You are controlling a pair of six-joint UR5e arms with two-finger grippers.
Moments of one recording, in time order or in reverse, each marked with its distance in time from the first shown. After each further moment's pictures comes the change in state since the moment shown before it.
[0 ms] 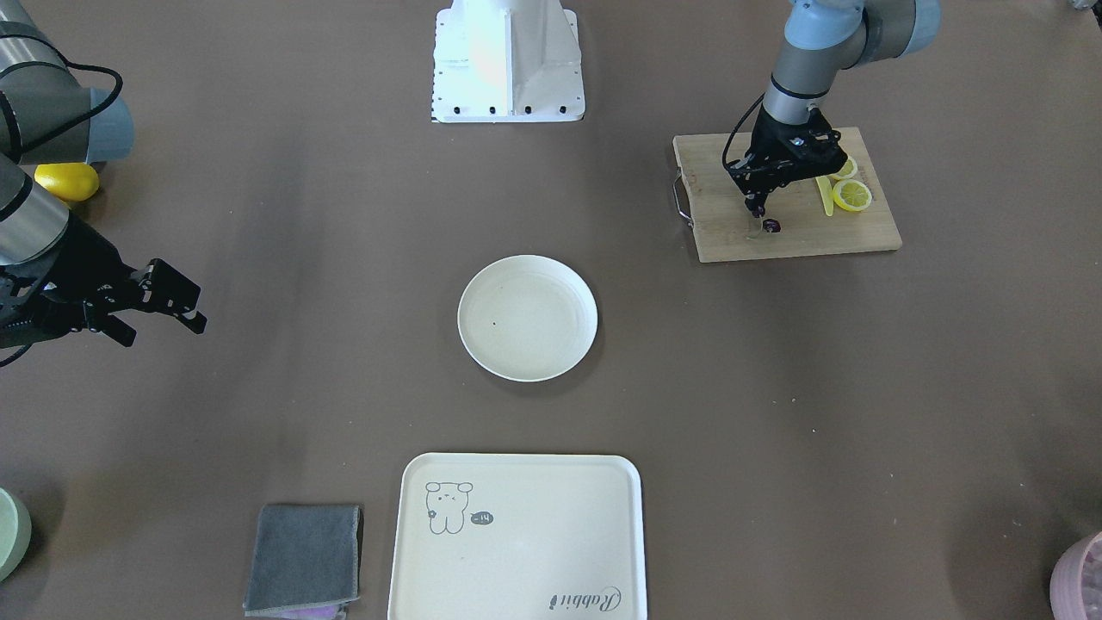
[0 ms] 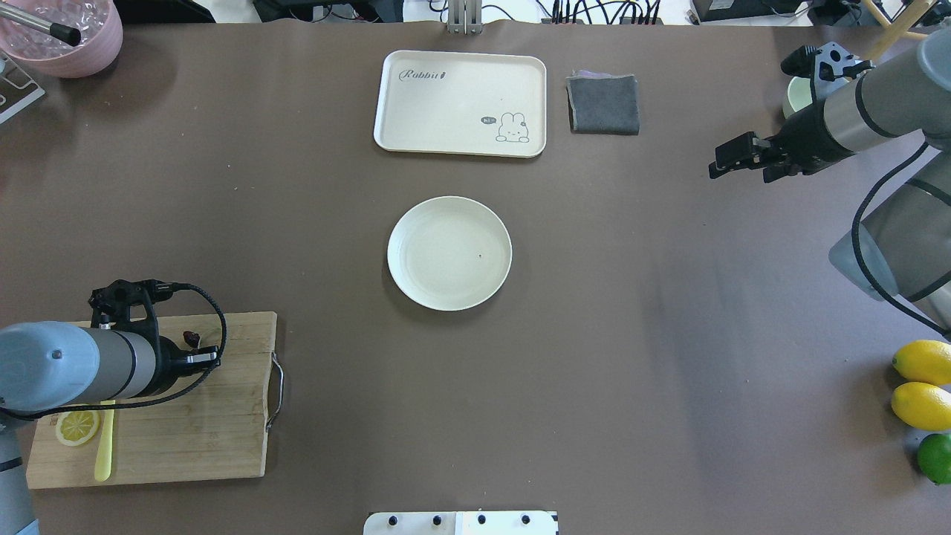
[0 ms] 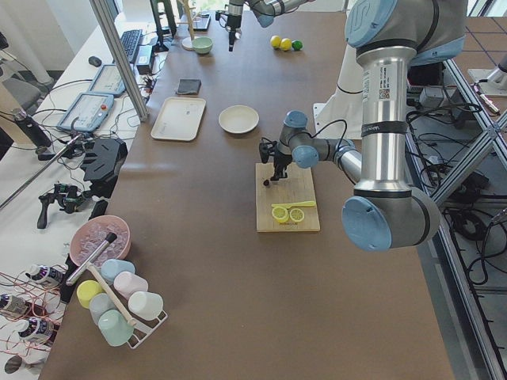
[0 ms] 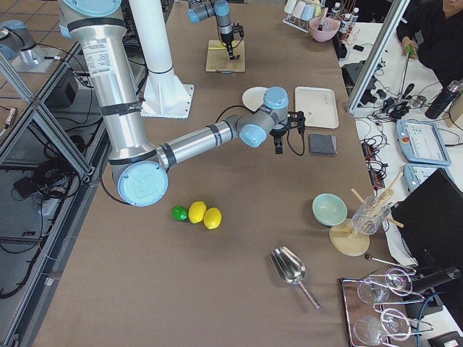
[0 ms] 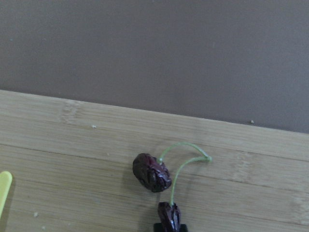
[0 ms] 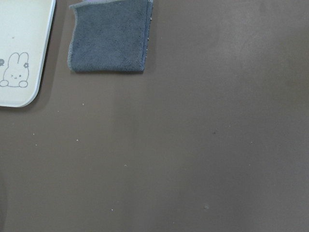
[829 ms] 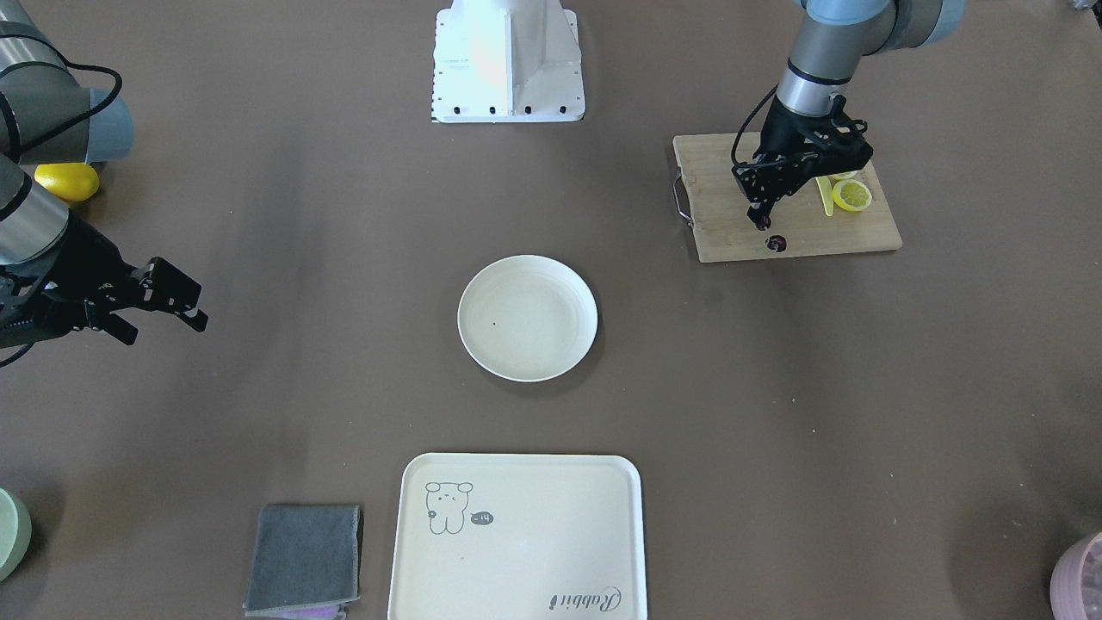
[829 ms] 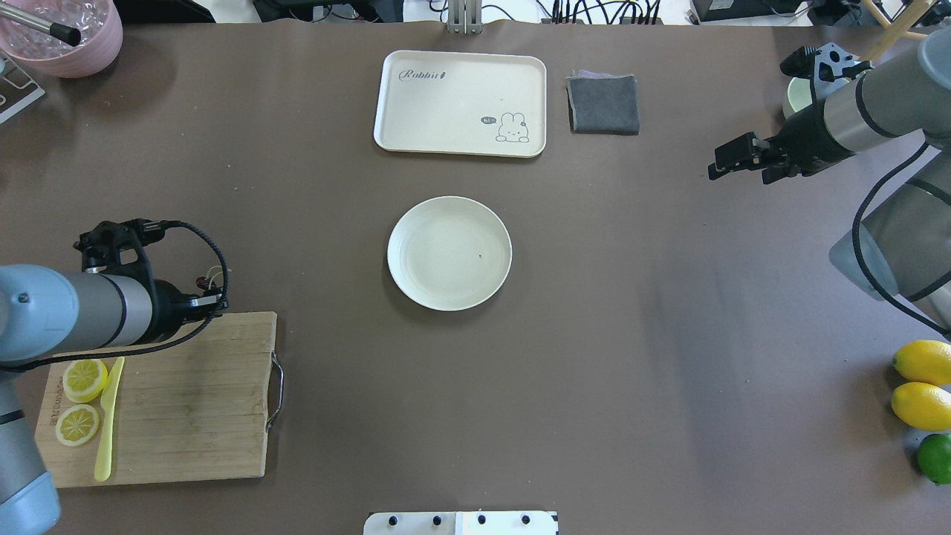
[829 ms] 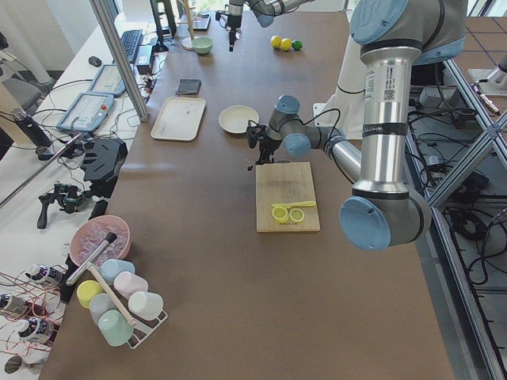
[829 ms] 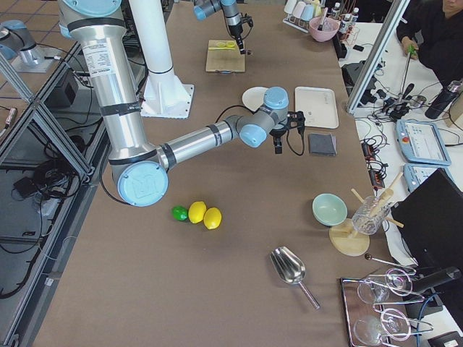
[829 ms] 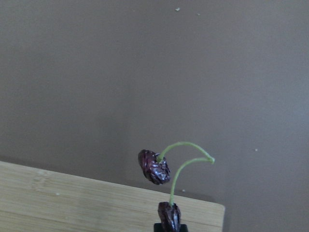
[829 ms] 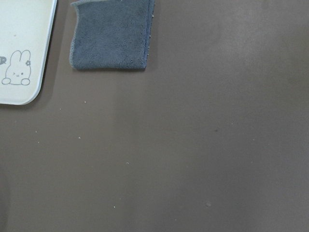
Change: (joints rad) left arm -0.113 -0.124 -0.036 0.041 -0.004 0.005; right arm 0.001 0.000 0.000 0.000 0.014 0.000
